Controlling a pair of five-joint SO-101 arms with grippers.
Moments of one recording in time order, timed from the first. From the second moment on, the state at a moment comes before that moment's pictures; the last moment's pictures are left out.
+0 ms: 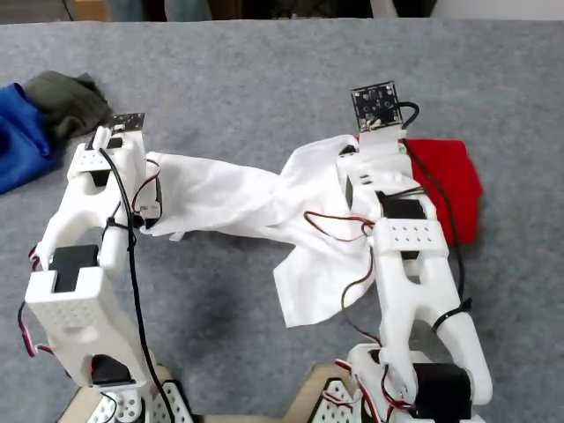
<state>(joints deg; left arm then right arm) -11.3 20.9 10.4 68.8 0.7 0.4 -23.3 49.6 21.2 13.7</state>
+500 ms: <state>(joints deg) -10.4 23.3 9.7 76.0 3.0 0.4 -23.3 49.6 21.2 13.7</state>
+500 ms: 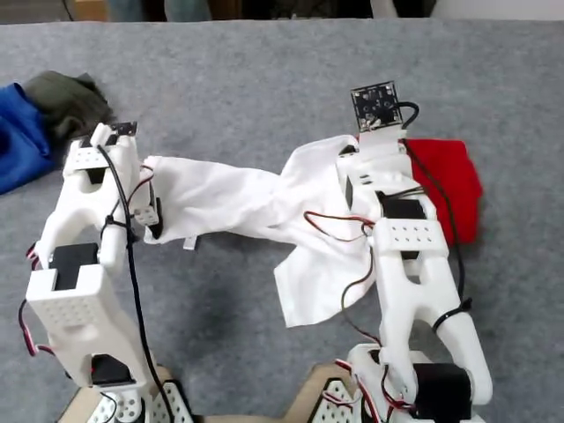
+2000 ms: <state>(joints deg) -4.7 17.6 23.9 75.6 2.2 0.4 -23.3 49.6 21.2 13.7</state>
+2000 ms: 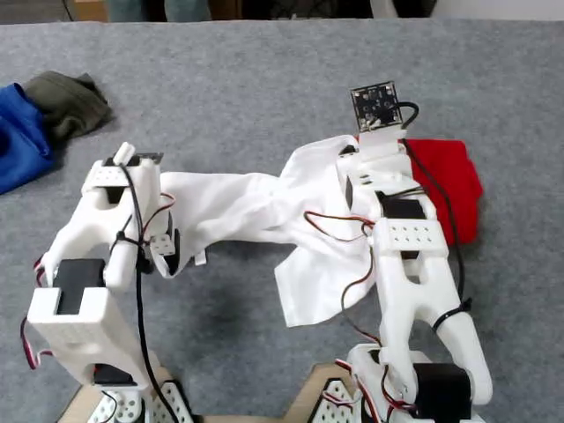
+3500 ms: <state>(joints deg) -24.4 -30.9 -38.9 100.6 6.1 -1.1 -51.7 -11.1 60.3 15.3</state>
